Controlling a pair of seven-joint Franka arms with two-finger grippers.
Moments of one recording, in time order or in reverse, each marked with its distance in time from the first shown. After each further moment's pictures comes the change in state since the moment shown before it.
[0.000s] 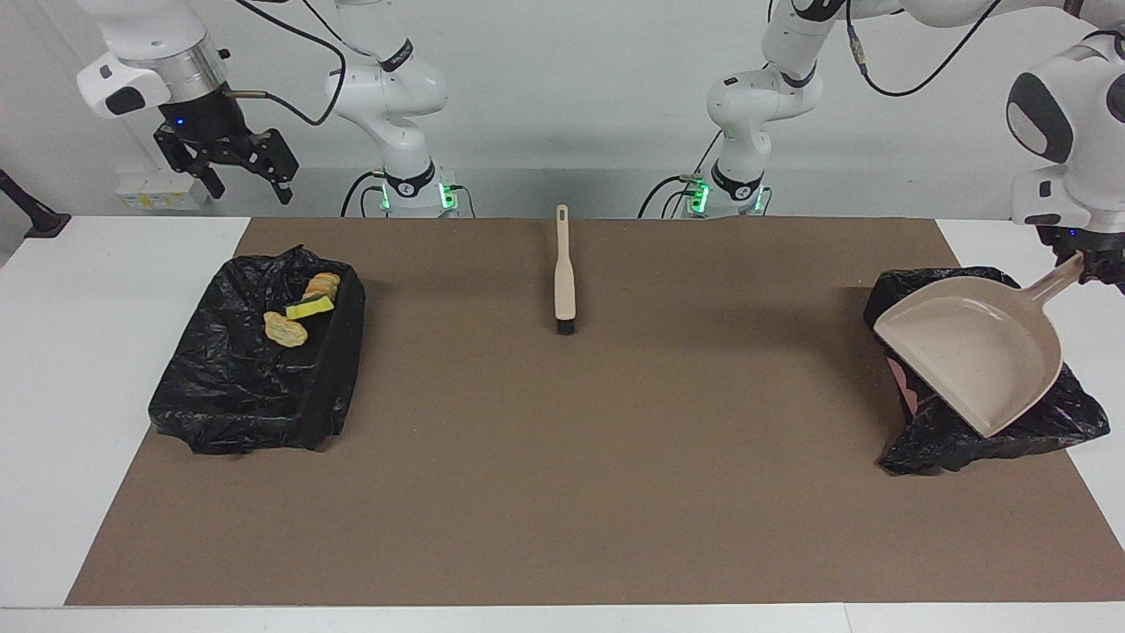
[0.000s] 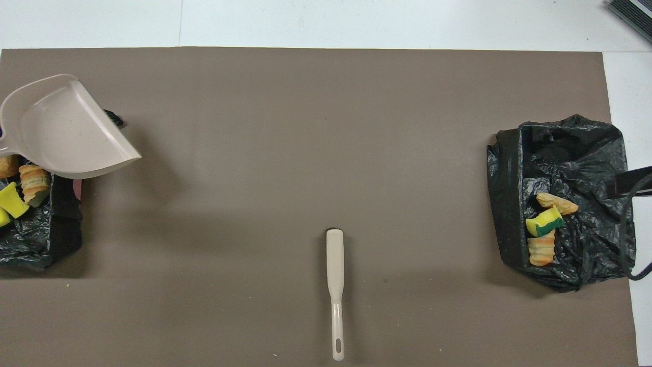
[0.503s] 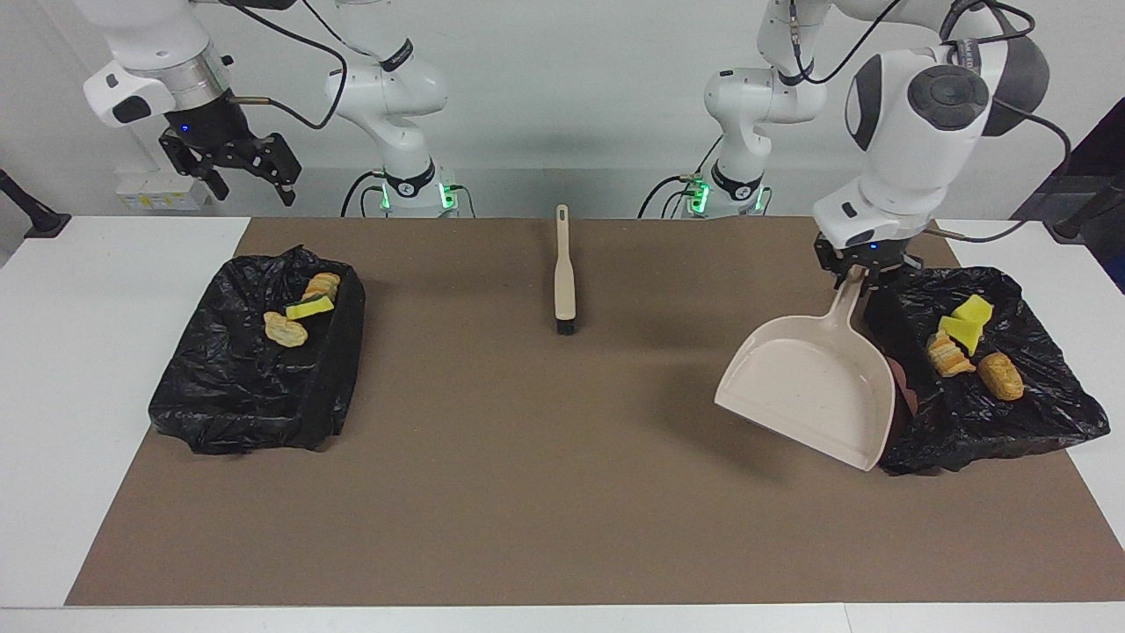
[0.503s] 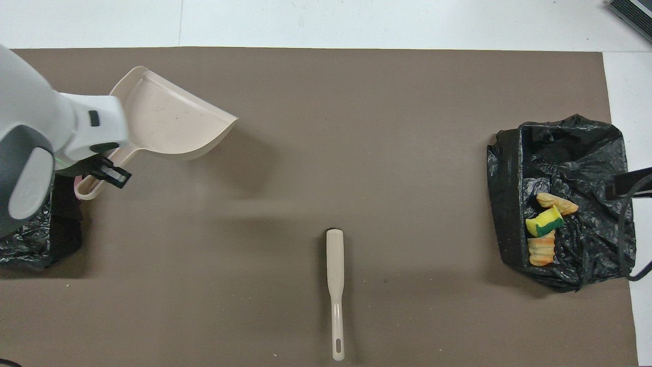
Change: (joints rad) left arm -0.292 -0.073 -0.006 -0.107 -0.236 0.043 -0.689; right arm 0.000 -0.003 0.000 -0.005 0.000 0.000 0.000
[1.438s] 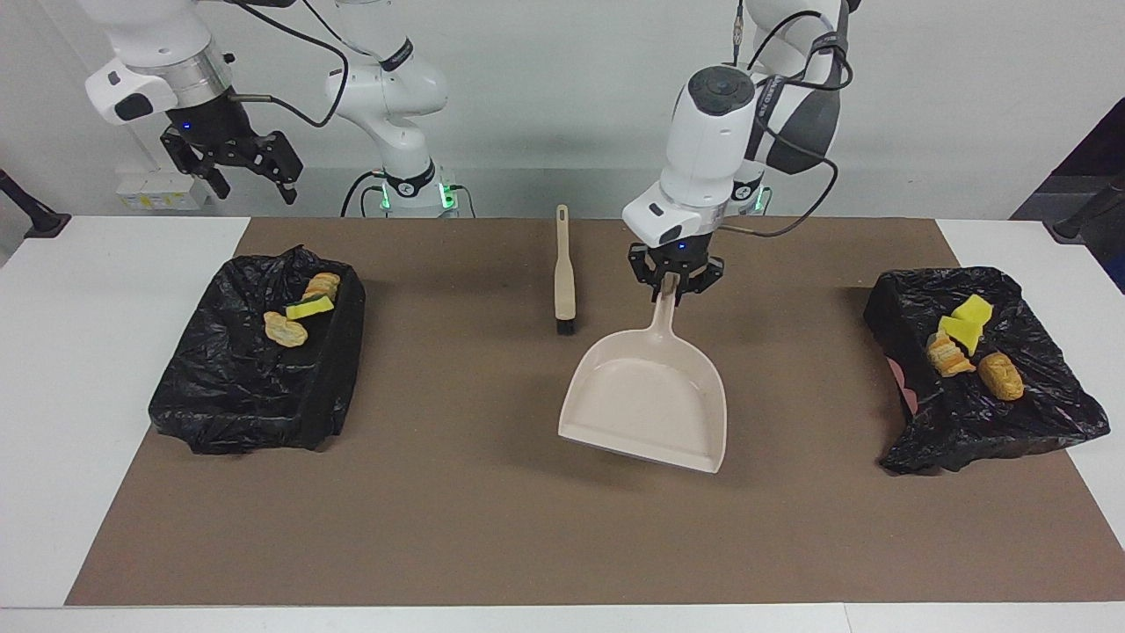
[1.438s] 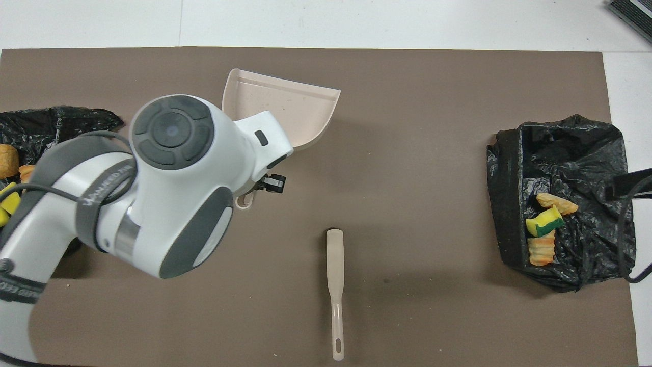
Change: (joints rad) left arm -0.366 0.192 0.000 -0.037 -0.120 0.374 -0.558; right arm 0.000 -0.005 0.007 -0.004 0.000 0.000 0.000
